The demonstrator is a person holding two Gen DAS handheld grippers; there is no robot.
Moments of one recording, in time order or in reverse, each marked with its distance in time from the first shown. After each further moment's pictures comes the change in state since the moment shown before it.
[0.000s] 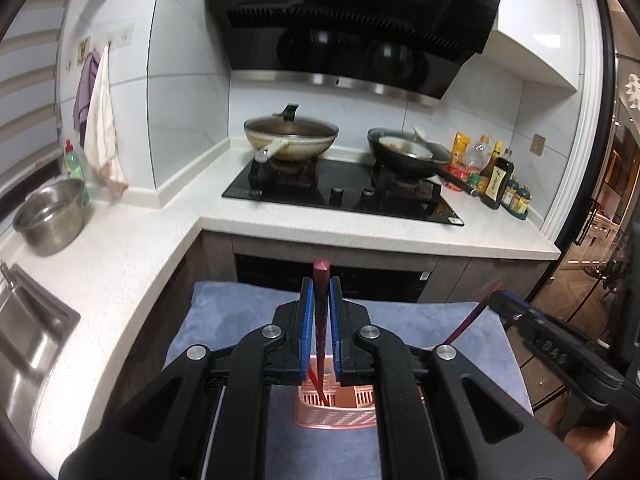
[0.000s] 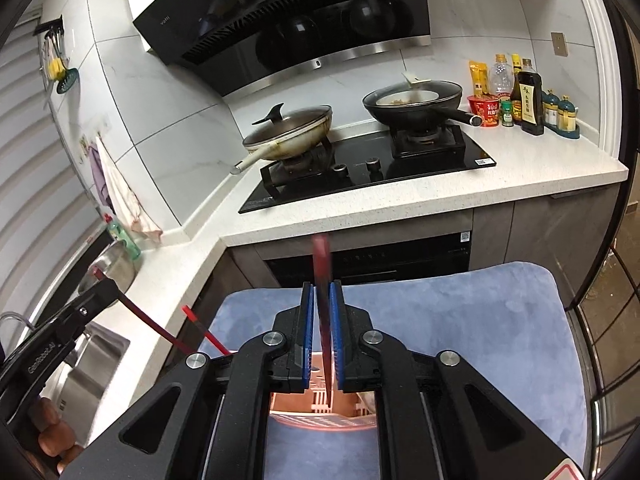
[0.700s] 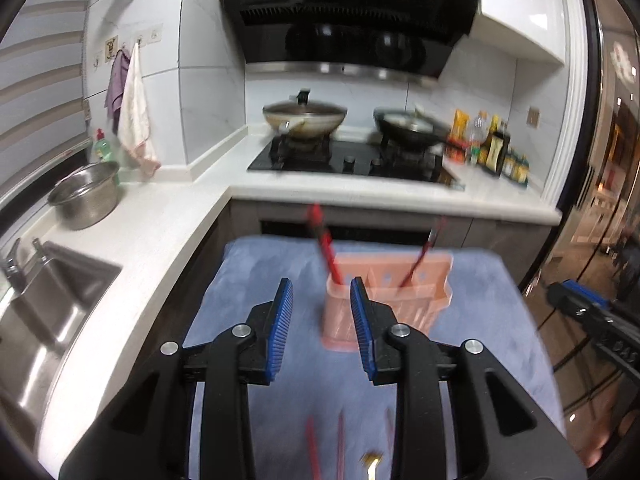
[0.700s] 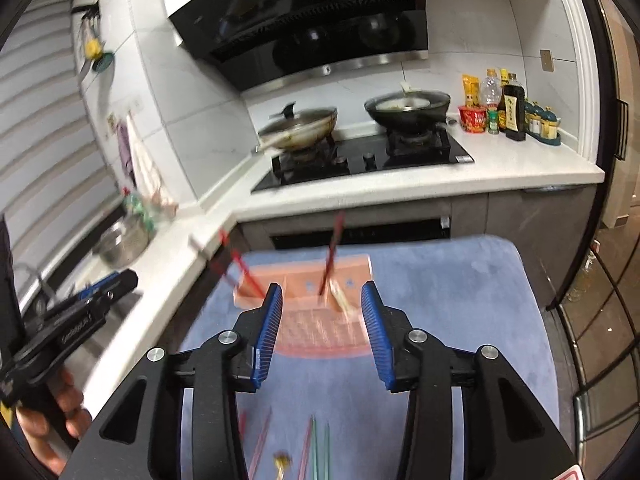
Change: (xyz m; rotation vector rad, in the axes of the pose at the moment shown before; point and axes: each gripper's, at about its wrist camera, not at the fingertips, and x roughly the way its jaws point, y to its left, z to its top) left arm -0.094 0.009 -0.099 0.066 0.034 0.072; right arm -0.123 -0.004 -0.102 -0.083 0.013 -0.015
